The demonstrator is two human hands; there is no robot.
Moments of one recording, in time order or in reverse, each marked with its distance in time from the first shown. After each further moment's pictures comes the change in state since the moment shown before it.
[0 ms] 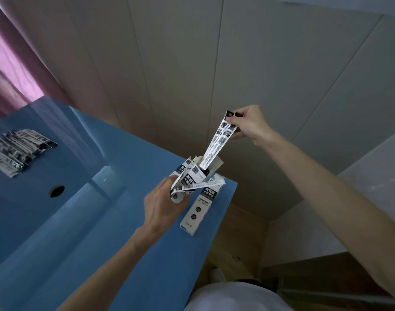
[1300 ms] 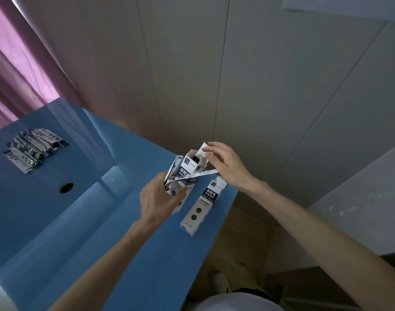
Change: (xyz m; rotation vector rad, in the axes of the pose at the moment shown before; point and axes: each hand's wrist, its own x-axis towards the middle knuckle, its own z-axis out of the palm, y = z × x) left_hand 0.010 0.006 -0.016 -0.018 0.053 -0.103; right_hand -0.058 0.069 0.050 -0.296 -0.237 -0.348
